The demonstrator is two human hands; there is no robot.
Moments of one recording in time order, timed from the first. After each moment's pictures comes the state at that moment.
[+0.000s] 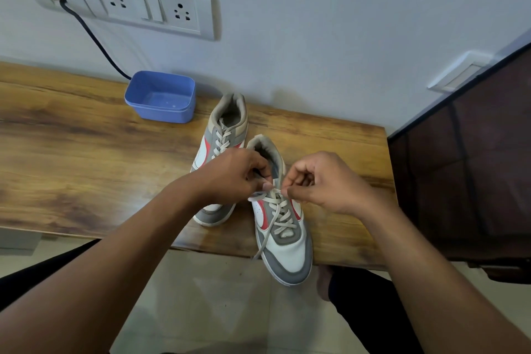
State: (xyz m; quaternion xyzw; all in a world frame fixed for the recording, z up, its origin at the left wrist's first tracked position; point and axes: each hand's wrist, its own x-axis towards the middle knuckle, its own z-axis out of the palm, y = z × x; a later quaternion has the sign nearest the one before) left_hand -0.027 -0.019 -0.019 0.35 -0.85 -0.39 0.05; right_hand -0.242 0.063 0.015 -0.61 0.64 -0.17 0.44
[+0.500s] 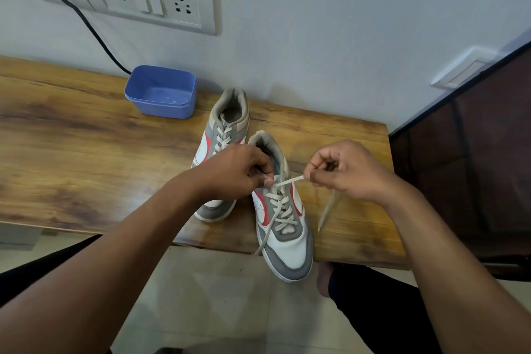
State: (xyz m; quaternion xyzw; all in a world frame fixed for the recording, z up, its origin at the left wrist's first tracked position) left_hand -0.026 -0.018 -0.017 0.35 -0.85 -0.40 0.05; right_hand -0.266 0.058 0.019 -0.58 0.67 -0.19 0.43
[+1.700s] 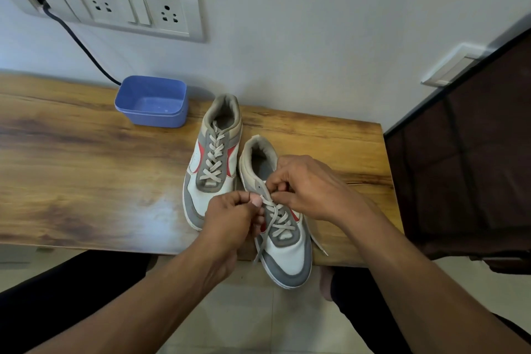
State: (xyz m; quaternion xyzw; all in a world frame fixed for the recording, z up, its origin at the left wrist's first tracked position) left_hand -0.047 0.072 -0.018 0.61 -0.32 -0.68 0.26; right_hand -0.219 0.058 0.009 -0.76 0.60 -0.04 0.26
